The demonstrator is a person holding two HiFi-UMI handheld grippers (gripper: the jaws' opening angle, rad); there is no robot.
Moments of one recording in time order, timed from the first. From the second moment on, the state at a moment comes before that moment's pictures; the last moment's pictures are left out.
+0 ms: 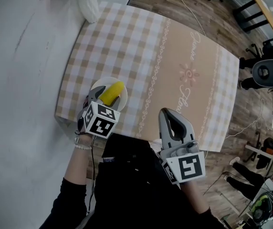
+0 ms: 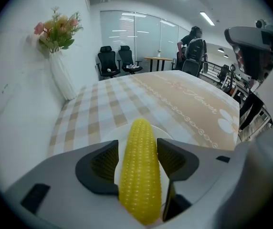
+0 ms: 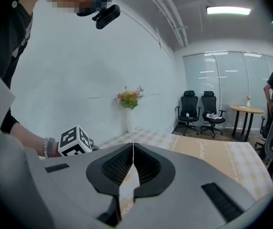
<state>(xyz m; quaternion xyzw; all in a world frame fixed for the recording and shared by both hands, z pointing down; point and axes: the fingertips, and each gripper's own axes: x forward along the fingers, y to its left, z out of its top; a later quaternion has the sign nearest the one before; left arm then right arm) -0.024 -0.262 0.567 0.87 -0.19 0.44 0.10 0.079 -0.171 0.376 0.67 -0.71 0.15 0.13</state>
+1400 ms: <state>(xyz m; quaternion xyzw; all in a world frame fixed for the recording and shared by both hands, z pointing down) -0.020 -0.267 0.569 0.88 -0.22 0.39 0.17 0.091 -0.152 0.383 0.67 -0.71 0.16 0.13</state>
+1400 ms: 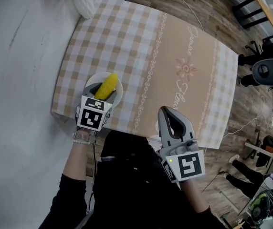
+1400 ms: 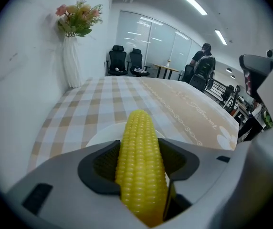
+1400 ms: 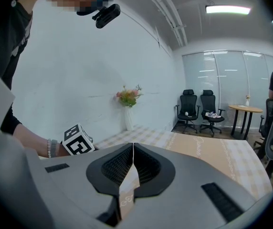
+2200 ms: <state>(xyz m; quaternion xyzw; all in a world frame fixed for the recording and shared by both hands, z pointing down) -0.022 -0.241 0.477 0.90 -0.26 0.33 0.14 0.107 -0.128 0.350 0.67 -0.72 0.11 0.12</state>
